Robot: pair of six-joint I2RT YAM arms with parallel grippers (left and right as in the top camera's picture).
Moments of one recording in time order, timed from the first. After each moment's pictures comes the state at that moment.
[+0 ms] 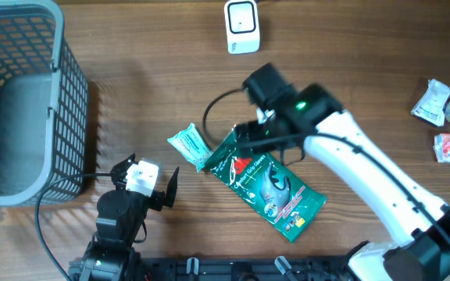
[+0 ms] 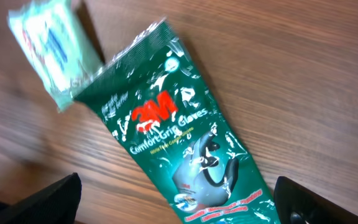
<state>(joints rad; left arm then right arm) -0.17 0.29 0.06 -0.19 0.08 0.15 0.65 1.61 1.44 -1.19 -0.01 0.35</state>
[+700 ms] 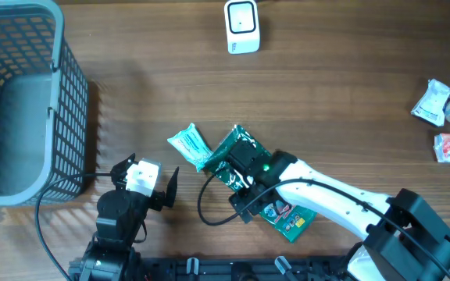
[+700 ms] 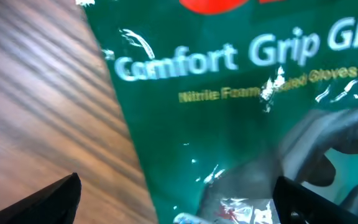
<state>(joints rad) -0.17 0.29 0.06 -0.19 0.08 0.15 0.85 1.62 0.88 -0.77 -0.05 0.19</state>
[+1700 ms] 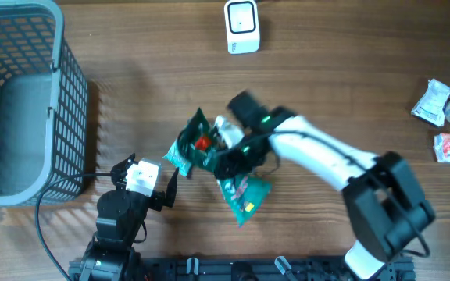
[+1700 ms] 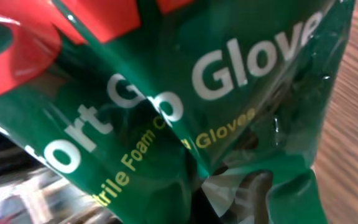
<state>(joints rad) -0.17 0.29 0.06 -0.19 0.08 0.15 0.61 1.82 1.18 -0.76 -0.77 0.15</state>
